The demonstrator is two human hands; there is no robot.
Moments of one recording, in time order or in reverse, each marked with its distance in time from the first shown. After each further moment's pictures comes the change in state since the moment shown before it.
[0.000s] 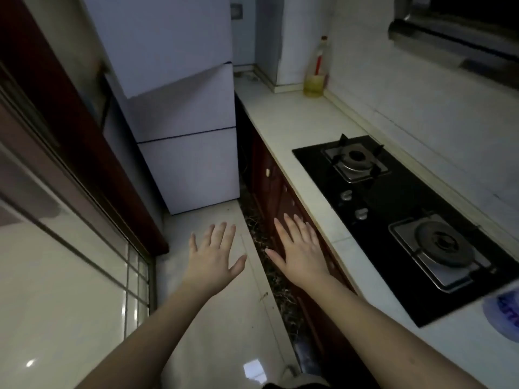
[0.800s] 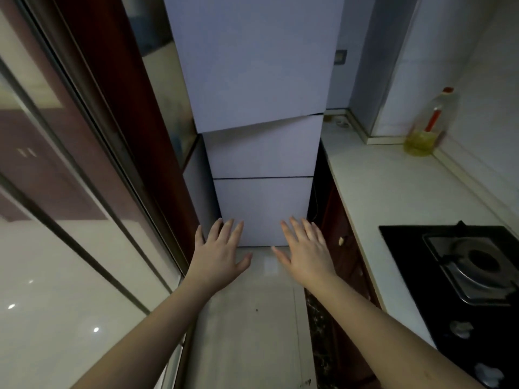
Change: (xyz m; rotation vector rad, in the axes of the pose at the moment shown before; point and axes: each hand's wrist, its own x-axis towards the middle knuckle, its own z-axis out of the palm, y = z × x) left_hand 0.179 -0.136 -0.067 0.136 0.092 -0.321; right_hand 0.295 -0.058 -0.007 0.028 0.037 -0.297
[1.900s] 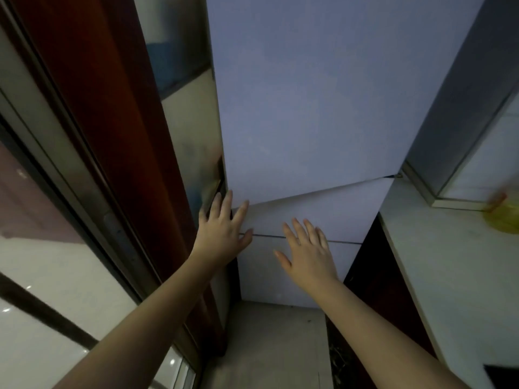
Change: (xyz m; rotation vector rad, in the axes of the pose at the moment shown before) left_hand 0.329 -0.190 0.012 0.059 0.156 -0.071; right_hand 0.352 -0.042 0.044 -0.051 0.000 -0.070
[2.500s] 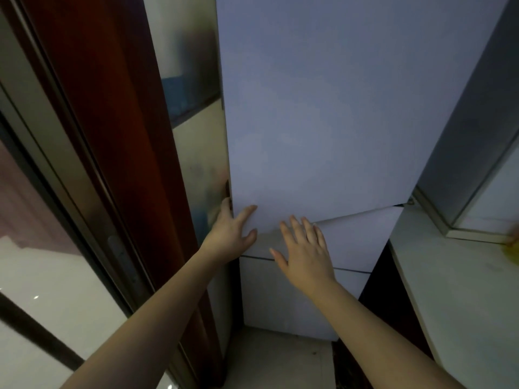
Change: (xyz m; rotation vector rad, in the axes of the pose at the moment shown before) left_hand 0.055 -0.008 -0.007 -0.473 0.016 -0.081; right_hand 0.052 -0.001 -0.032 0.005 0.185 -0.057
